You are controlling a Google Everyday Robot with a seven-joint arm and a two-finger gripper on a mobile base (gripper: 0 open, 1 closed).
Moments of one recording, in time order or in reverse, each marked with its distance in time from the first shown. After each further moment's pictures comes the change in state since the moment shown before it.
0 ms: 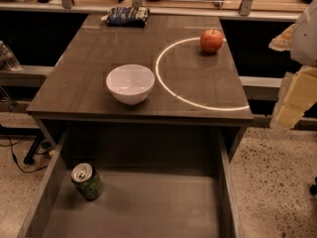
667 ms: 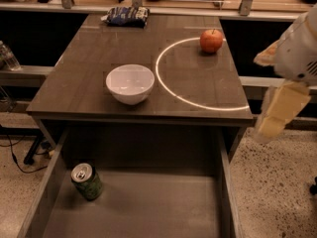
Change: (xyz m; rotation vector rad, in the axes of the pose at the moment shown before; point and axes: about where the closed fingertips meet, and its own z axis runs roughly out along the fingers) arm -0.018 0.019 0.025 -0.065 -0.074 0.016
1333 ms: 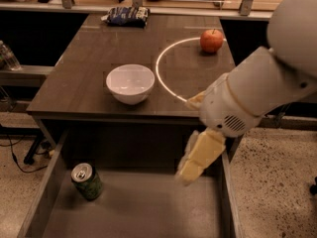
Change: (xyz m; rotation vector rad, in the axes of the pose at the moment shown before) arm -0.097 0.087 0.087 -0.217 -0.277 0.007
